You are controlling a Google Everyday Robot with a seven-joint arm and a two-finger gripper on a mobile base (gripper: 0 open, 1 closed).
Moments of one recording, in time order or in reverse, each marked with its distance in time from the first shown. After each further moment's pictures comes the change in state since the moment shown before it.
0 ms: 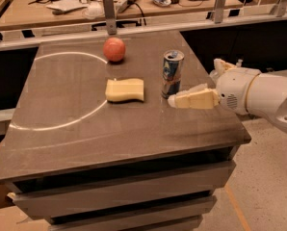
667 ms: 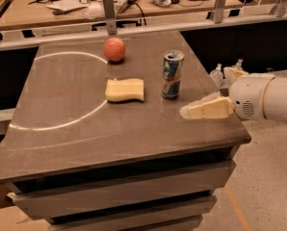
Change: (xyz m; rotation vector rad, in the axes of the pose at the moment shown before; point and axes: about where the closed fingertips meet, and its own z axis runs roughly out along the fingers) arm 0.020 0.001 -0.030 -0.022 0.112 0.000
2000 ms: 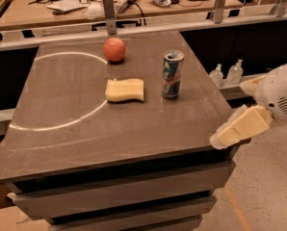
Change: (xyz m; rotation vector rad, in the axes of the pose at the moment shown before) arm 0.025 0.035 -0.076 -0.157 0.483 -0.071
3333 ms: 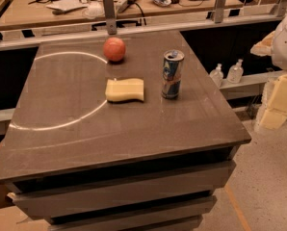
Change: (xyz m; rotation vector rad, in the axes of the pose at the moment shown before) arm -0.017 -0.018 -0.070 0.040 0.395 -0.399
